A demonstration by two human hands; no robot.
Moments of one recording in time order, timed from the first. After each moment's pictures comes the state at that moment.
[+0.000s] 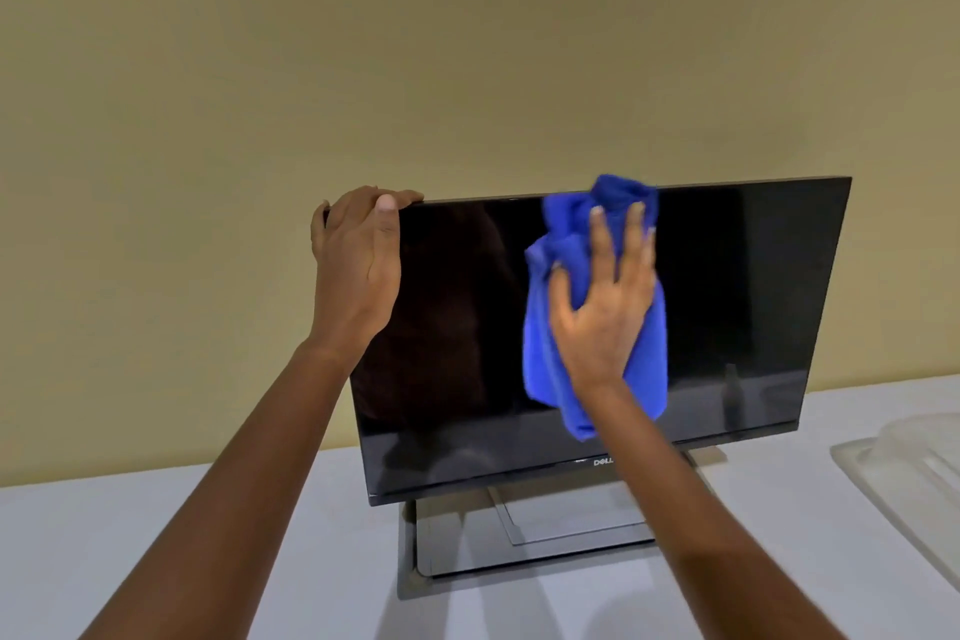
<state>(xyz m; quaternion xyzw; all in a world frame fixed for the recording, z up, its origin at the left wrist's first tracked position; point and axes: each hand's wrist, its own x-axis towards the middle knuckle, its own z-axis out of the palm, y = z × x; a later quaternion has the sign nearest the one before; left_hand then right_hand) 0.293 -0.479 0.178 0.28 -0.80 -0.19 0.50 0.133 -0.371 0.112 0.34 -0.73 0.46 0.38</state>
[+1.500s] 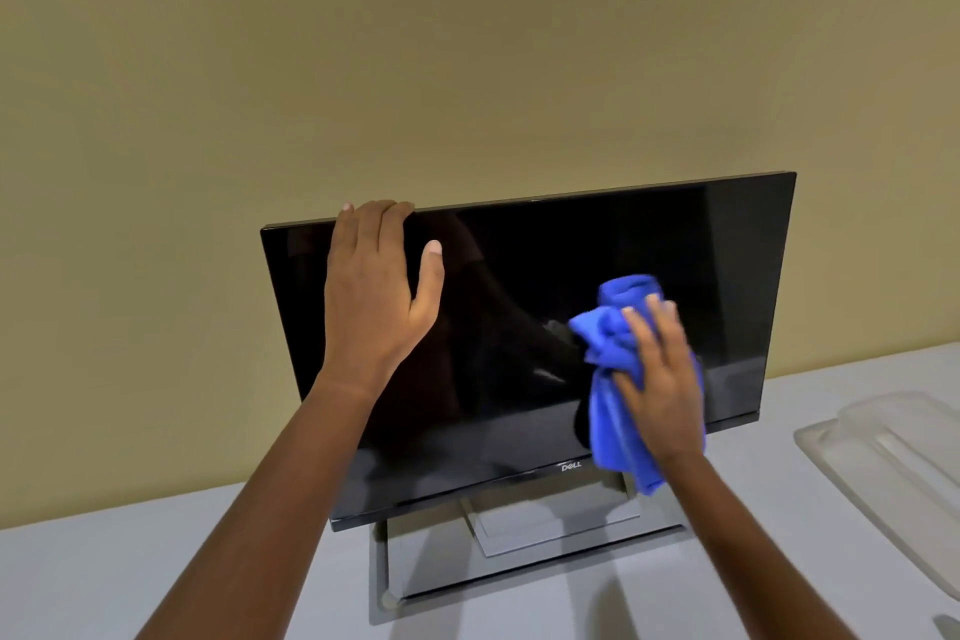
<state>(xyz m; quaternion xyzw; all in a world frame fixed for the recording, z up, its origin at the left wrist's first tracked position) 0.255 -0.449 0.173 0.27 -0.85 -0.02 0.44 0.049 -0.275 0.035 0.44 -0.76 0.37 0.31</state>
